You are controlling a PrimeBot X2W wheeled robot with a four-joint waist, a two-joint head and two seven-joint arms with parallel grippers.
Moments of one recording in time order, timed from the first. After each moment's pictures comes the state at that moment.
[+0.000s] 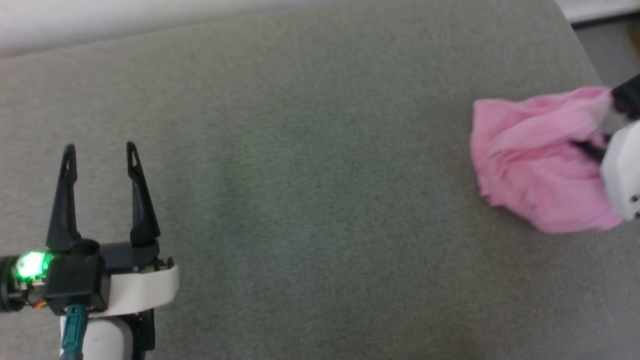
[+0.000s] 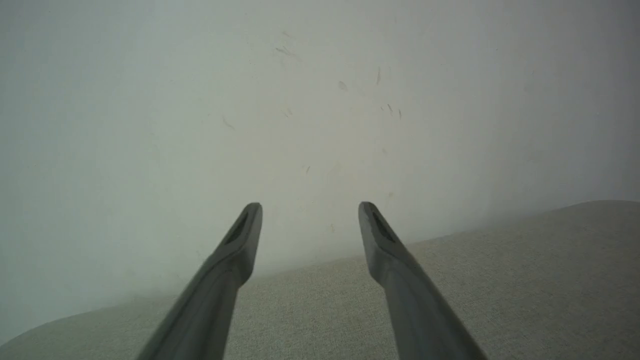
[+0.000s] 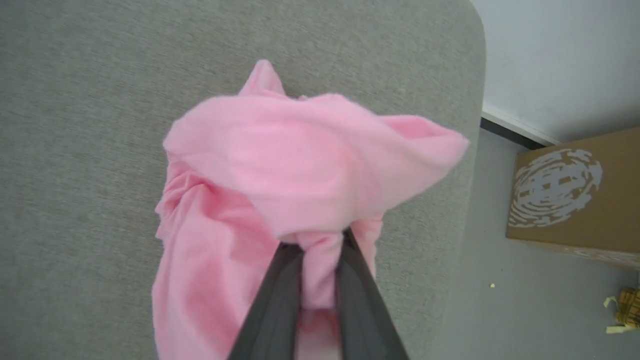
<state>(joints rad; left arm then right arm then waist) -0.07 0.24 -0.04 -0.26 0.01 0.25 -0.26 -0.74 -0.85 0.69 0.24 0.81 0.13 0.51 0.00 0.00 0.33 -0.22</state>
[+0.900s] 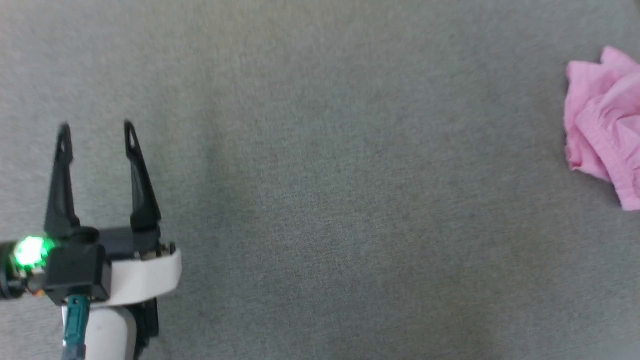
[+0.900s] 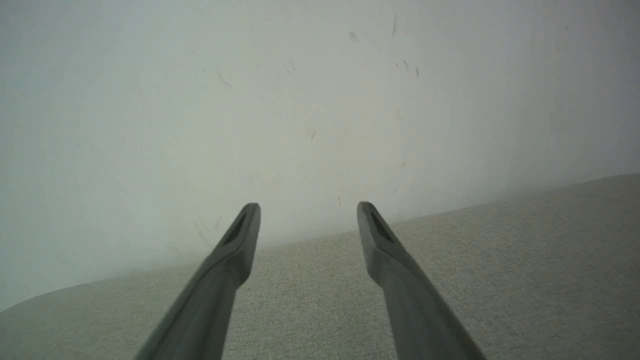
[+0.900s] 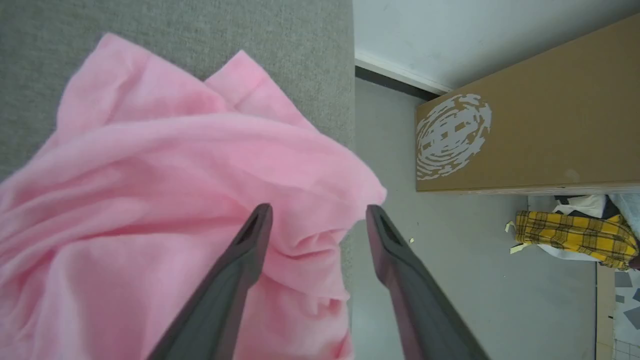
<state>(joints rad) -0.13 0.27 -0.08 -0.28 0.00 0.30 -0.26 -0.90 -0.74 0.59 0.84 0.53 0.13 0.24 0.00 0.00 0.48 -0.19</state>
